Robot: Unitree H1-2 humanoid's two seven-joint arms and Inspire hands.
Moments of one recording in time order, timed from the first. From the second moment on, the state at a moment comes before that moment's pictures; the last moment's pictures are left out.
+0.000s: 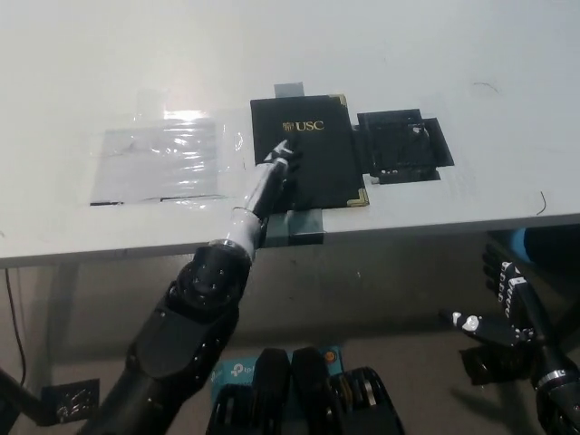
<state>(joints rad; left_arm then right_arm) -0.71 0.11 -0.43 0.54 -0.15 0.12 0.15 -0.21 -0.17 -0.03 0.32 0.02 -0.01 0.08</state>
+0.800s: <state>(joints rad) -0.77 0.26 -0.60 0.28 0.26 0.34 0.04 -0.19 -0.17 -0.03 0.31 0.02 0.00 0.08</state>
